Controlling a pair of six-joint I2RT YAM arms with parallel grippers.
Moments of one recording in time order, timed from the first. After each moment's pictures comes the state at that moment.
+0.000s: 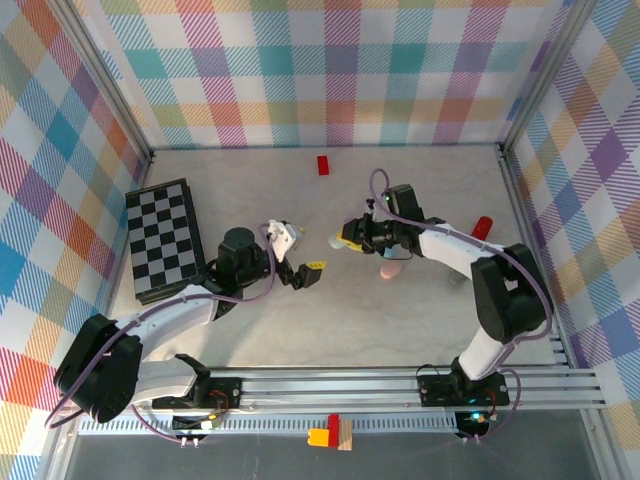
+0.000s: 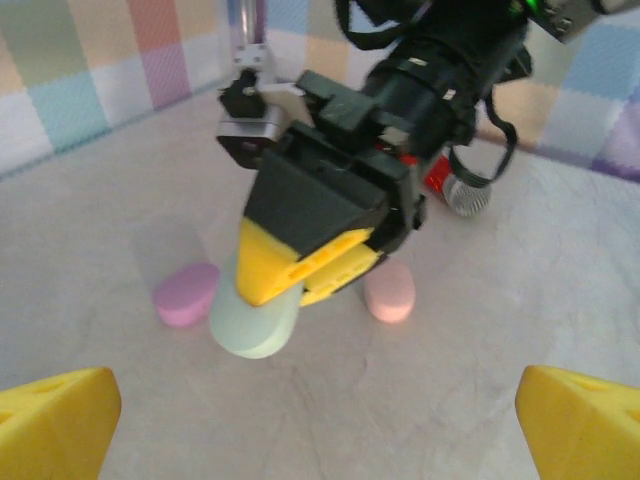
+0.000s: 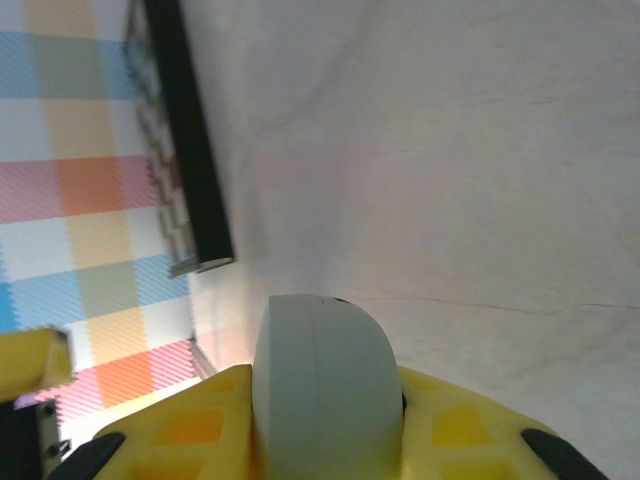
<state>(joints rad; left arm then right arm) -0.56 1.23 0.56 0.39 0.48 0.10 0.42 1.69 1.01 -0.13 -0.71 0.83</state>
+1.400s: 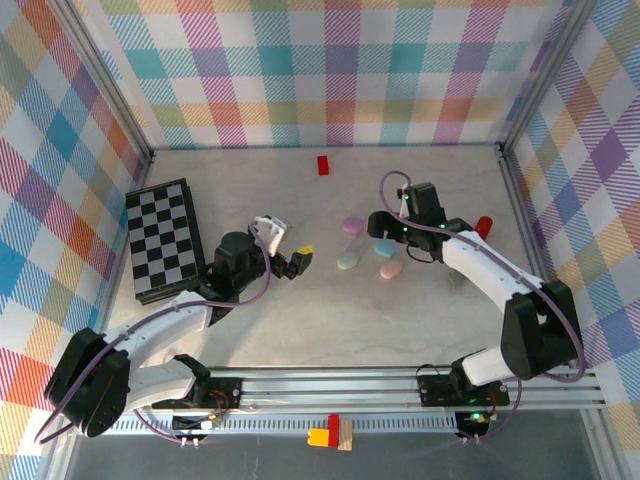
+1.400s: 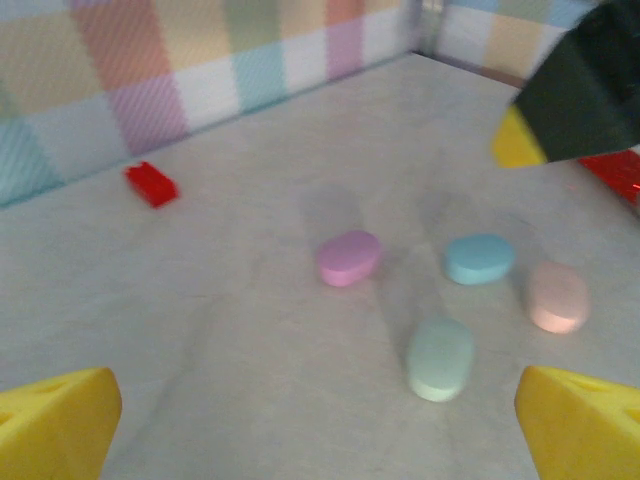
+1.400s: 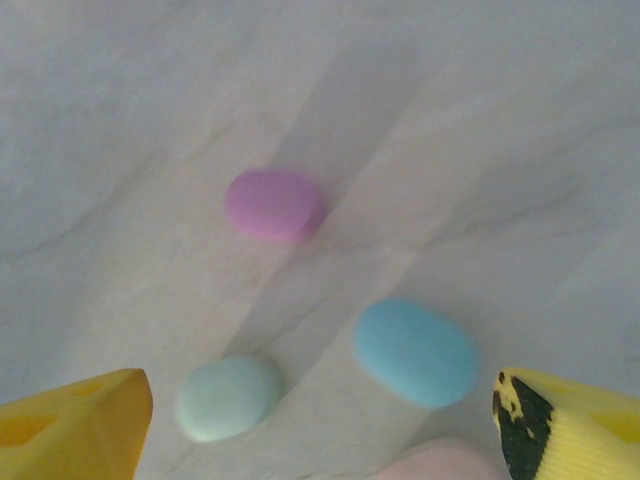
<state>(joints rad) -0.57 1.13 0.54 0.33 0.06 0.07 0.36 1.41 0.98 -0.35 -0.05 0.40</state>
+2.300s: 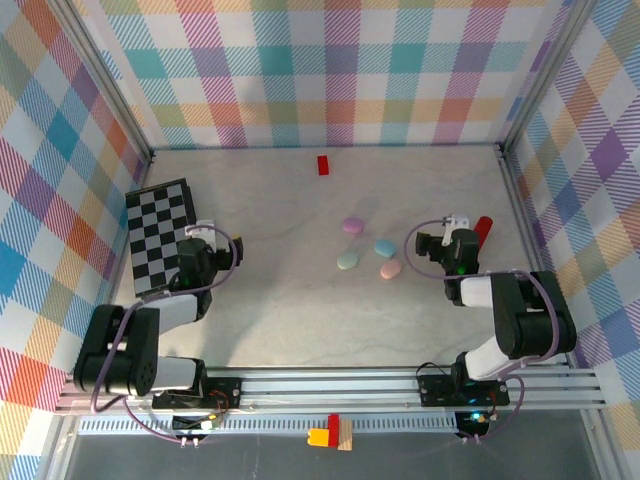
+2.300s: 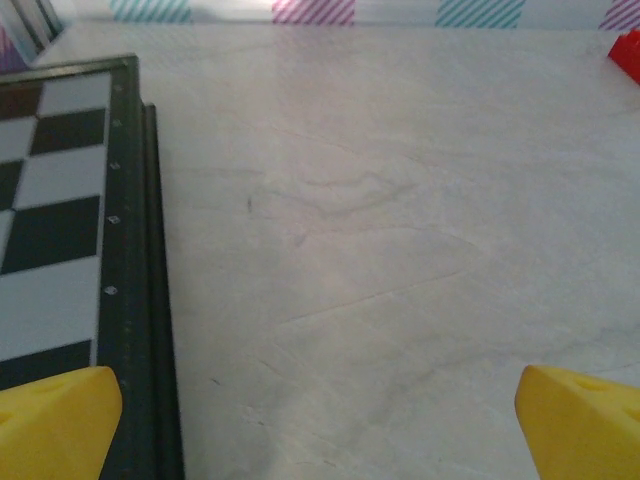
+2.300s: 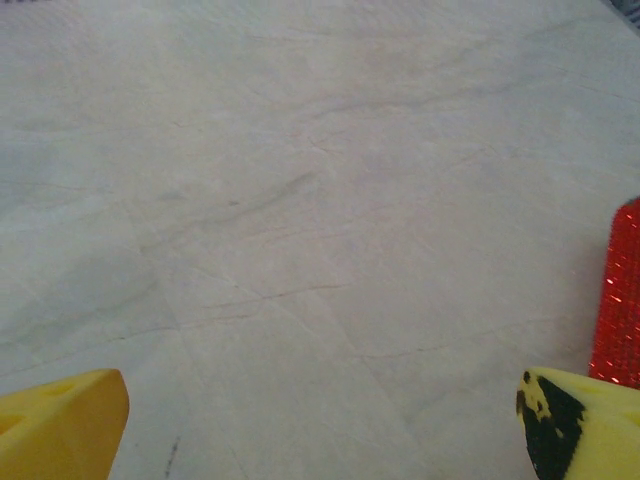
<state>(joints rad) -0.07 1.37 0.35 0.60 -0.11 -0.06 0.05 1.53 0.40 0.67 0.07 0.07</state>
